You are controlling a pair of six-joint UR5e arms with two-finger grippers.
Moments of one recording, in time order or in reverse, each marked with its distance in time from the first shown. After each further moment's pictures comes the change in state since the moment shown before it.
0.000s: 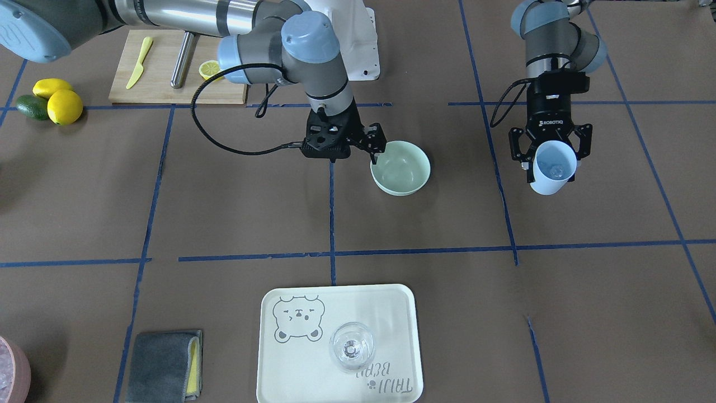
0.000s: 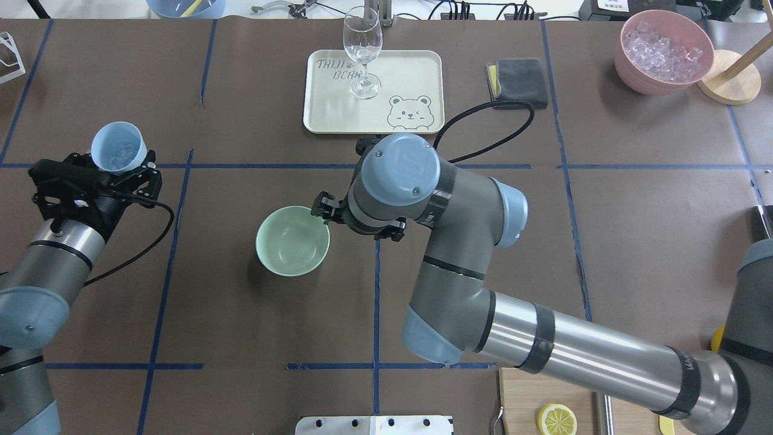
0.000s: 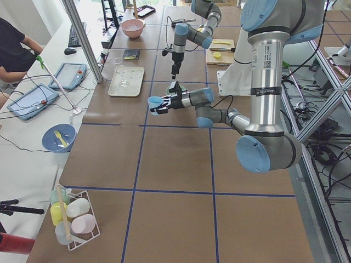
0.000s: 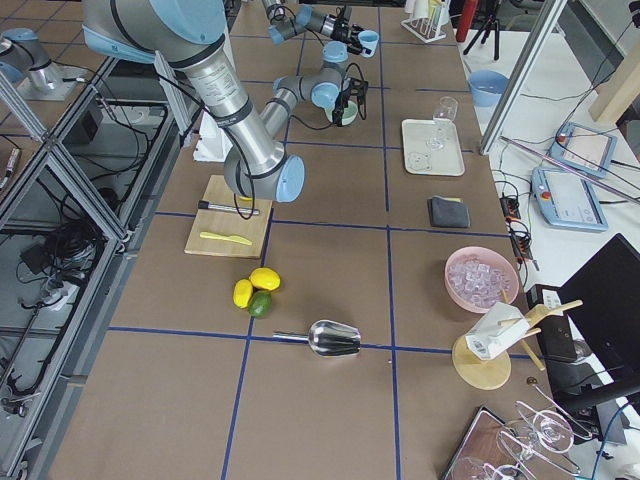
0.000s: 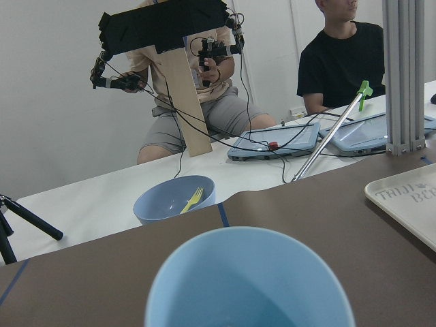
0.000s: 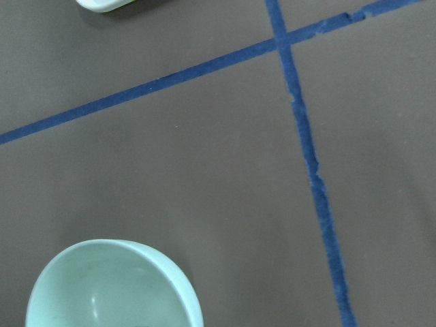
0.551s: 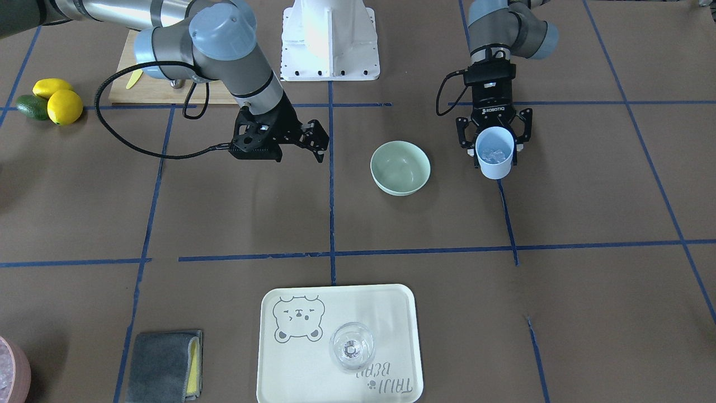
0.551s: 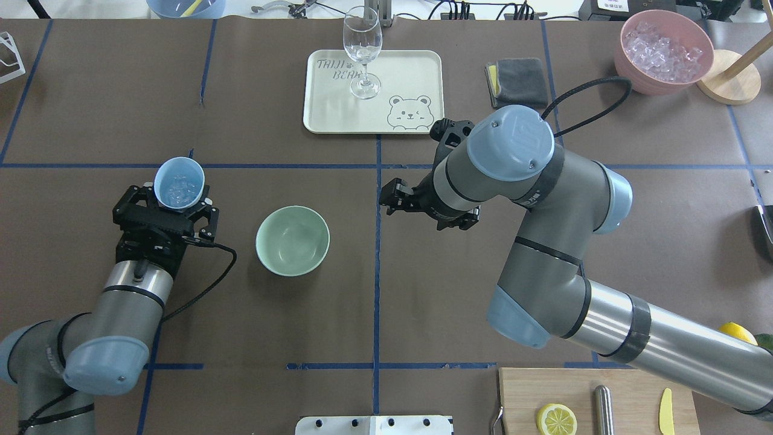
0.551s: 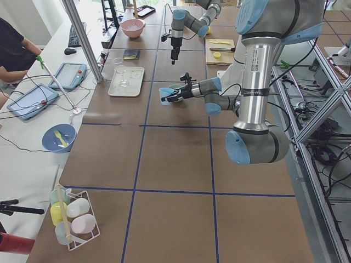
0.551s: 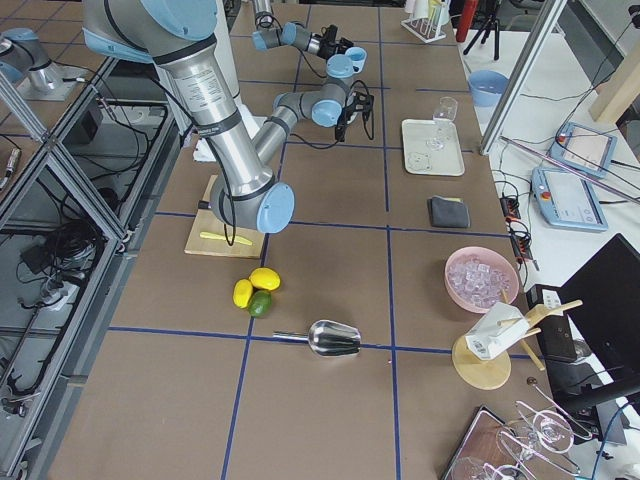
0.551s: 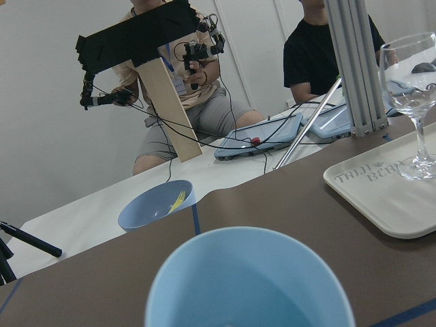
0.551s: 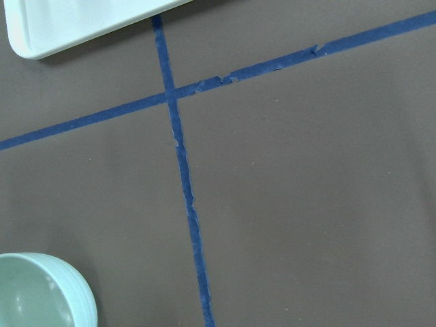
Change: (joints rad) left arm 0.183 -0.116 -0.050 0.306 0.164 -0.001; right arm 0.090 -0.205 0.186 0.008 0.109 -0.091
